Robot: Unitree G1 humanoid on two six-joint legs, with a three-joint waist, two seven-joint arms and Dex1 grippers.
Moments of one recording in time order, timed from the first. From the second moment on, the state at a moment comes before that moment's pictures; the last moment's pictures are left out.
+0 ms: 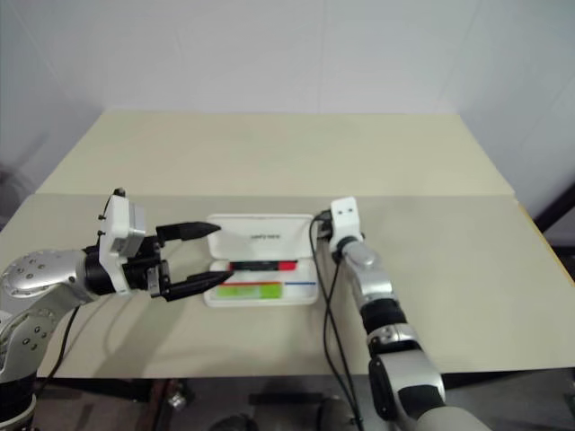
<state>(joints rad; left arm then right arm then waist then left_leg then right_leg) -0.31 0.77 0.25 -0.54 -0.70 0.71 -0.84 -0.82 -0.10 -0.05 0.74 0.04 0.11 0.16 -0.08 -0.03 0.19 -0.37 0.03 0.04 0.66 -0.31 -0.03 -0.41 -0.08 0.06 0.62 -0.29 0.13</state>
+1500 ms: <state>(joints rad) -0.32 0.79 0.22 -0.48 -0.69 0.62 -0.89 -0.88 -0.36 -0.12 0.35 0.30 0.17 0.55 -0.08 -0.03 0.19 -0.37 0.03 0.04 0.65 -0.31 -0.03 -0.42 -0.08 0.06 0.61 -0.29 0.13</state>
